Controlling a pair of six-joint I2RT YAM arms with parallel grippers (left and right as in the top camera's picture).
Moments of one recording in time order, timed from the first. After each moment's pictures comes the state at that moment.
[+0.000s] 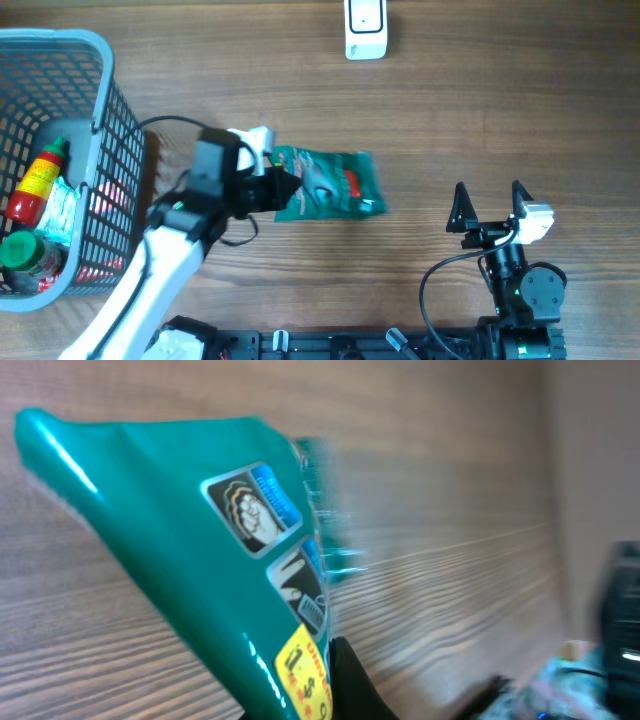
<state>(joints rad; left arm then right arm) -0.31 1.18 0.79 -0.50 0.48 -0.50 0.02 0.01 0.01 0.00 -0.06 0.17</state>
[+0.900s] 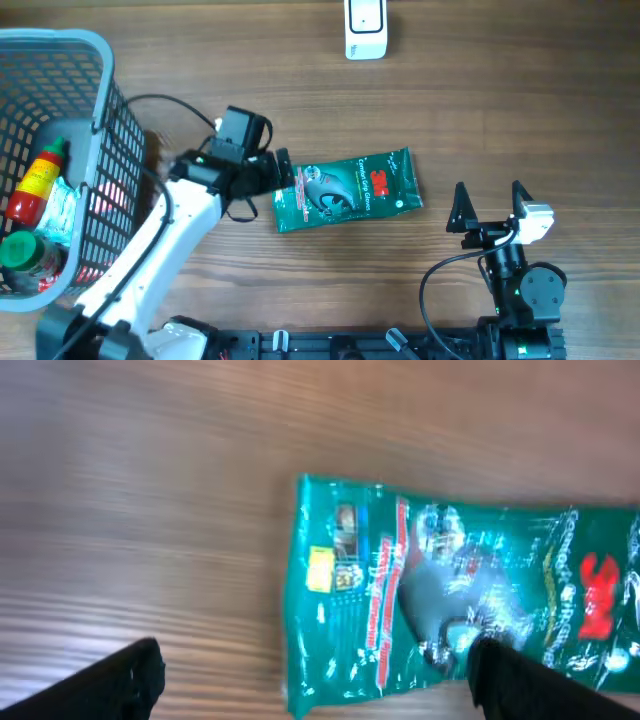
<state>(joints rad) -0.35 1.41 1.02 -0.80 -0.01 -0.58 0.02 0.01 0.01 0.00 -0.06 0.17</state>
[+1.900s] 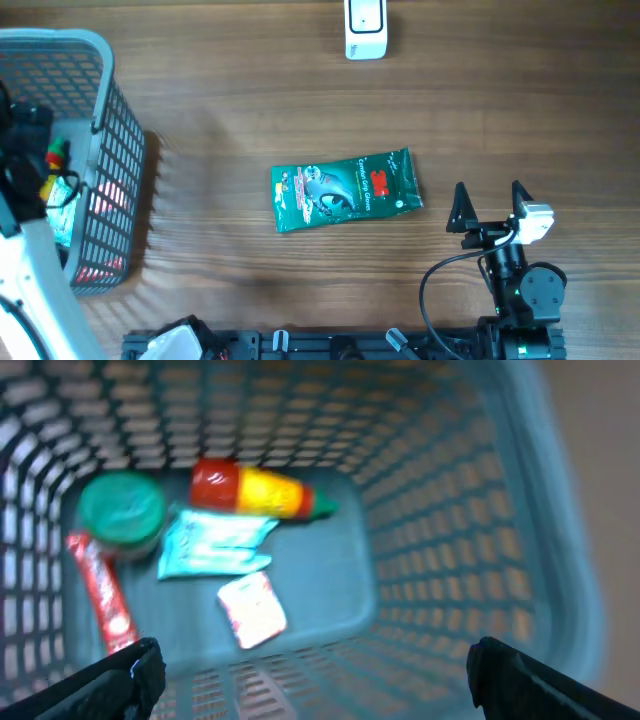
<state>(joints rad) 0.46 1.31 1.65 -1.24 -0.32 -0.95 0.02 0.01 0.01 0.00 -0.06 0.17</state>
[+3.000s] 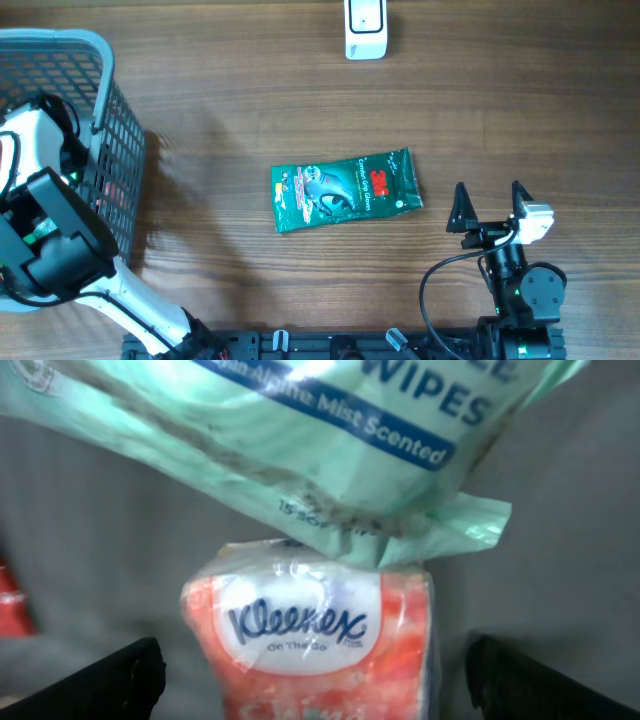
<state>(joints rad) 0.54 2.04 1.50 -1.16 -0.13 -1.23 0.02 0.01 0.01 0.00 -0.06 0.17</state>
